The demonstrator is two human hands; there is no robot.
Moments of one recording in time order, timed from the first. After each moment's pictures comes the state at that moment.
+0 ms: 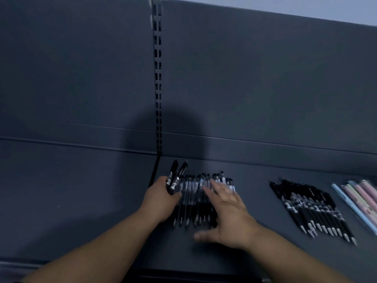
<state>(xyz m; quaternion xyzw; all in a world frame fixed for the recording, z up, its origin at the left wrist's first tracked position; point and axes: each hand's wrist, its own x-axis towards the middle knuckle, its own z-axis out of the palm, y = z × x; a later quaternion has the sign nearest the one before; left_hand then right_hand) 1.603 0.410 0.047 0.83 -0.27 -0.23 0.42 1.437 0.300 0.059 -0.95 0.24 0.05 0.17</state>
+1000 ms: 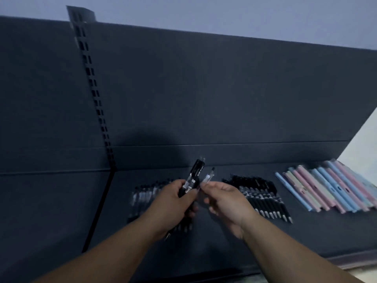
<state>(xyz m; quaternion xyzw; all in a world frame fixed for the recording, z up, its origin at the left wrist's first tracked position) 1.493 0.349 0.099 0.65 -0.36 -0.39 0.55 1.376 0.263 0.103 -0.54 0.40 -0.23 0.70</state>
